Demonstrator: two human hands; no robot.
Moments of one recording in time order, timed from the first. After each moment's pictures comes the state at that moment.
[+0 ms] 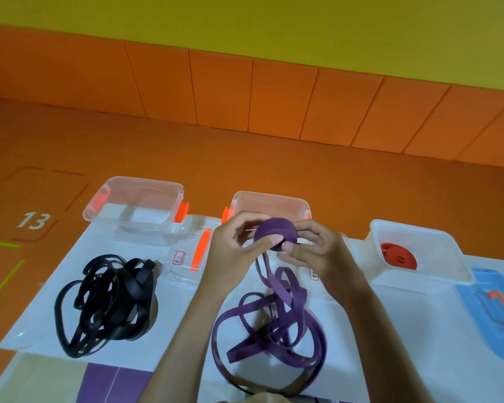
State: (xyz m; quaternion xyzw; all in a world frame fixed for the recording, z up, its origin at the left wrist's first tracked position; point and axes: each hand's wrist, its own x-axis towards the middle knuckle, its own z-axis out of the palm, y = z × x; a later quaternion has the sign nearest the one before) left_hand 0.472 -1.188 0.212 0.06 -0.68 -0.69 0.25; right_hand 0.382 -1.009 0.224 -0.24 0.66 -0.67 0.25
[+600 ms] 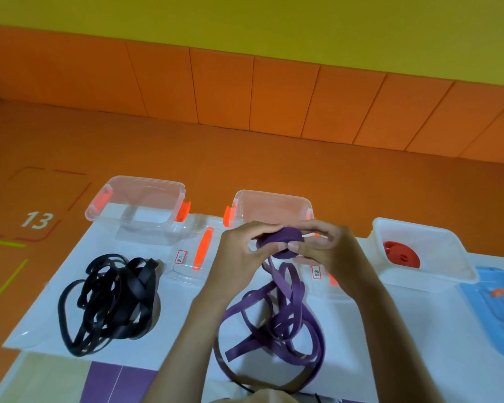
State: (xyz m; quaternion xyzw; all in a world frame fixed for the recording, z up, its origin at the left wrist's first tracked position) left_hand 0.469 -1.186 0.203 0.05 -0.76 -0.61 0.23; right_hand 0.370 -1.005 0.227 -0.23 0.70 -0.64 0.22
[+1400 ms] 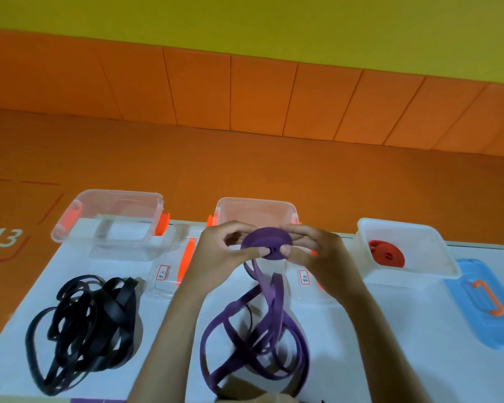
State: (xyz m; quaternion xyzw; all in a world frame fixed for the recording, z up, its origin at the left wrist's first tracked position) left_hand 0.430 -1.216 0.196 0.04 -0.74 -0.65 0.15; right_hand 0.349 -1.004 0.214 -0.25 0.78 -0.56 0.13
